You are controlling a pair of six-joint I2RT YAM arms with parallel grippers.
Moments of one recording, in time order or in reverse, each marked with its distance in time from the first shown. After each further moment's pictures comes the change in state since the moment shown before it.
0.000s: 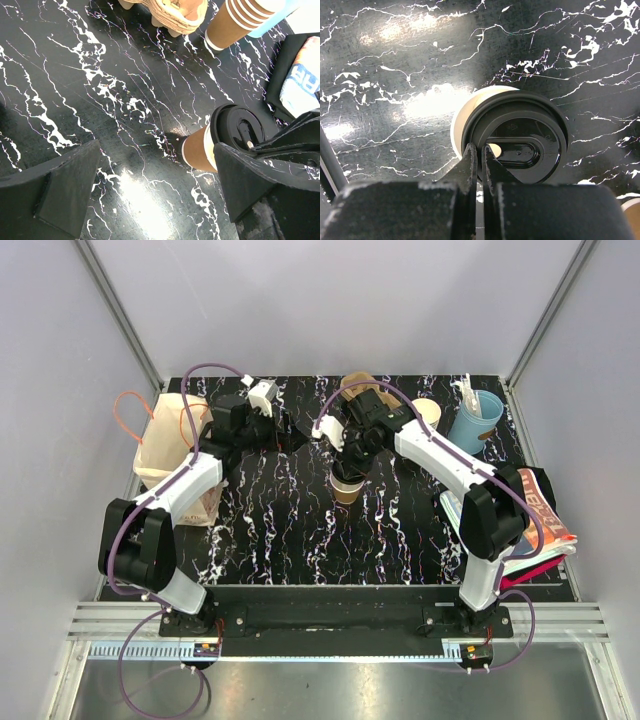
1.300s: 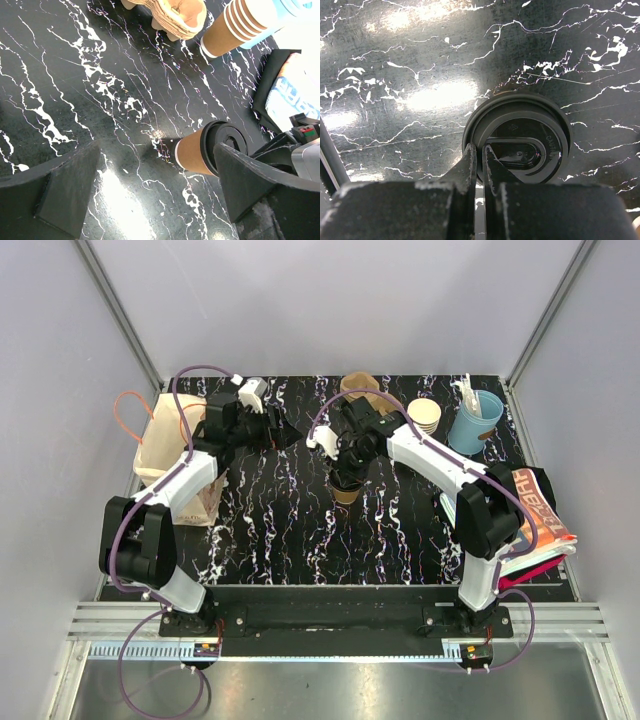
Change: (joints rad) left arm 0.059 0.018 0.000 0.019 0.068 -0.089; right arm 0.034 0.026 -0.027 0.007 0.013 -0.005
